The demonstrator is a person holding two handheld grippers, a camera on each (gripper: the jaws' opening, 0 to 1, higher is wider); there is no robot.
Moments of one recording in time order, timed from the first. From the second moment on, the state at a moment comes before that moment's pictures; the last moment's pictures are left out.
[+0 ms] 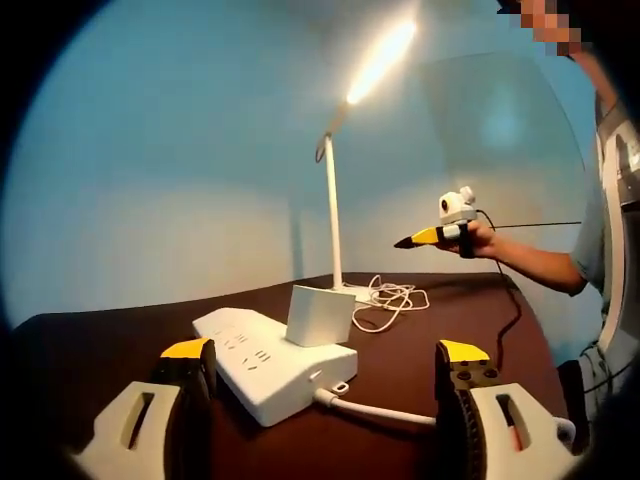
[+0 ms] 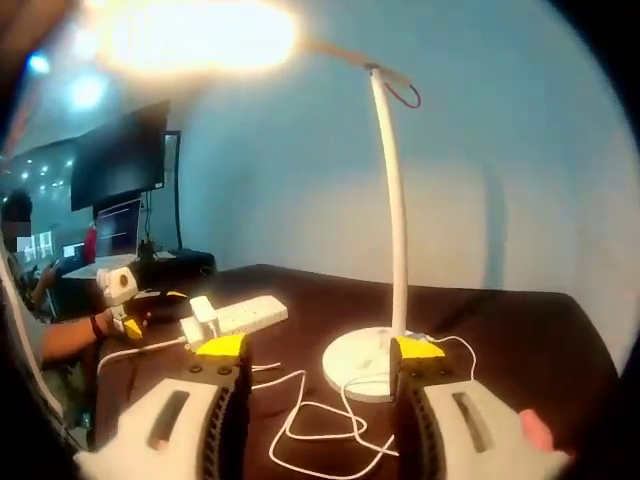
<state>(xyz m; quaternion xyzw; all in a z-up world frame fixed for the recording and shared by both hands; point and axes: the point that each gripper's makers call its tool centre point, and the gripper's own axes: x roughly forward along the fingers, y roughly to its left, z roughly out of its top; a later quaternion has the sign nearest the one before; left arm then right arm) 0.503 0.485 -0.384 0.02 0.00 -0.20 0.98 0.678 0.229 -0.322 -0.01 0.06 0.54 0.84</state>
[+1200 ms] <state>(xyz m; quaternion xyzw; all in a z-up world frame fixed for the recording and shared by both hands) 0.501 0.487 -0.379 0.01 -0.02 -0.21 0.98 0.727 0.274 -0.330 -0.05 0.06 0.54 0.83</state>
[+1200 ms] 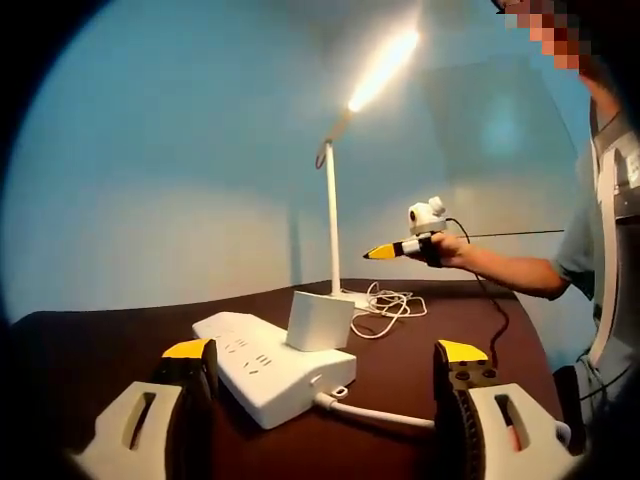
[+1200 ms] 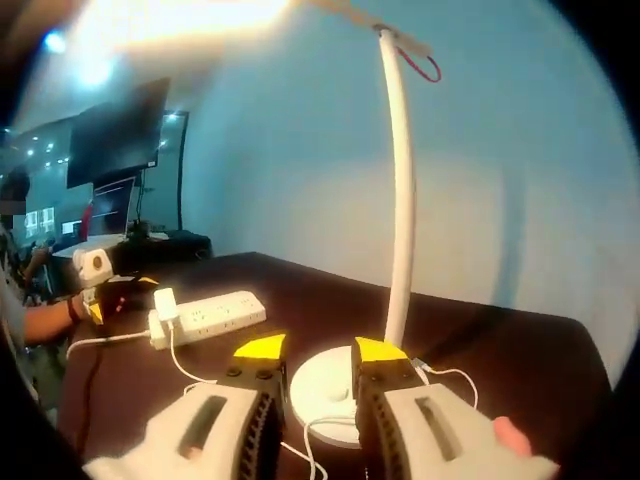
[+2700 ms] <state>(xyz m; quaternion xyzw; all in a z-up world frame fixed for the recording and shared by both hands) 0.500 0.489 -0.380 0.02 -0.01 -0.20 0.98 0.759 0.297 -0.400 -0.06 0.11 0.54 0.83</state>
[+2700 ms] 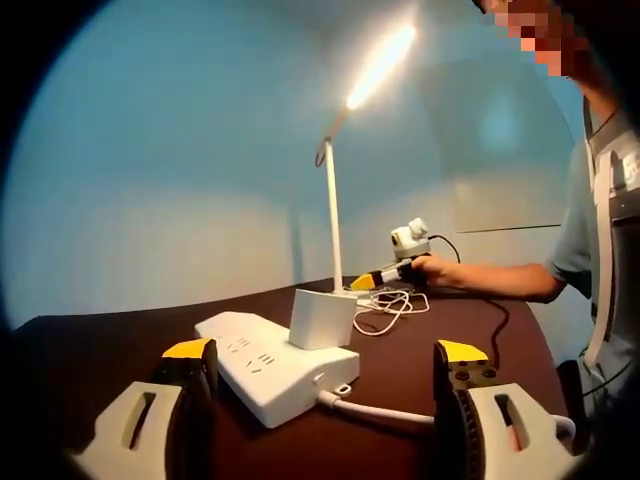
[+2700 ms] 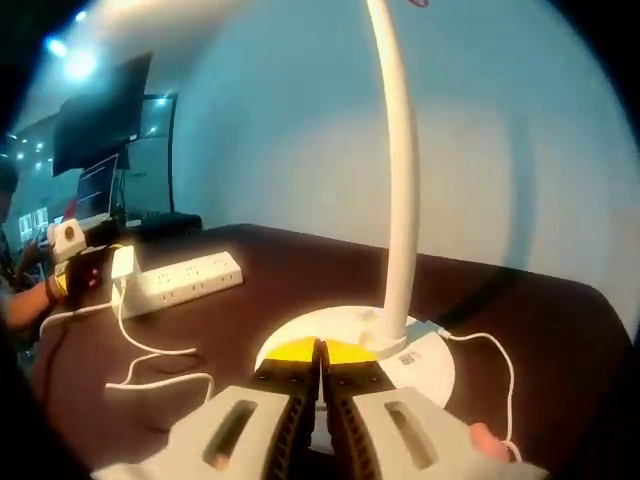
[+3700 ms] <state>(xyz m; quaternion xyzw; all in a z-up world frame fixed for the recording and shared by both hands) 0.502 0.490 -0.384 0.03 0.00 -0.20 0.98 0.759 0.301 -0.412 -0.09 0.10 0.53 0.84</state>
